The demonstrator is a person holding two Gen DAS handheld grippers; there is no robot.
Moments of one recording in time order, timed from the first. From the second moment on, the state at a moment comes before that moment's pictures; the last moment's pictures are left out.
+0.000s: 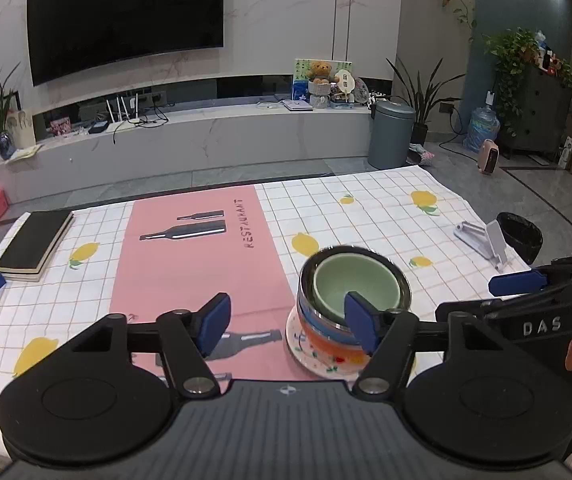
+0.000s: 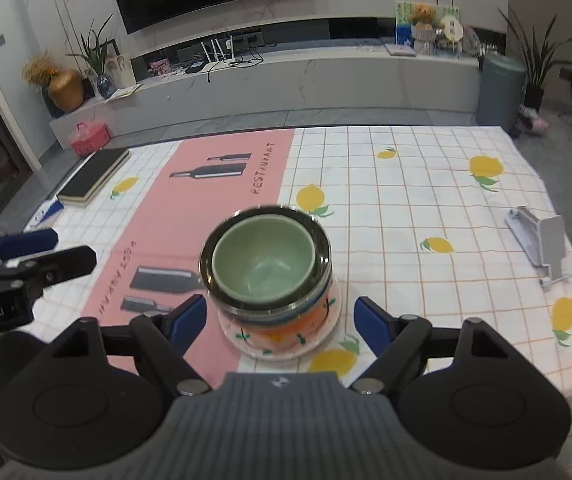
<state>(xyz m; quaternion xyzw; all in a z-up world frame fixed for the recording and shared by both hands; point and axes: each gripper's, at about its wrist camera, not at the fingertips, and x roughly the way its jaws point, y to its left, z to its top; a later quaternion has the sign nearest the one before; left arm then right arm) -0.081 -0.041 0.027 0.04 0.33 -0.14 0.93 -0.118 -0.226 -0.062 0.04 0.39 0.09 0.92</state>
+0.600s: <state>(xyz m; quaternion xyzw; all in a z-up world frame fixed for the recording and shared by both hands) -0.106 -0.041 -0.040 0.05 0.36 -0.07 0.93 -0.164 -0.195 -0.115 0.01 0.38 0.03 0.93</state>
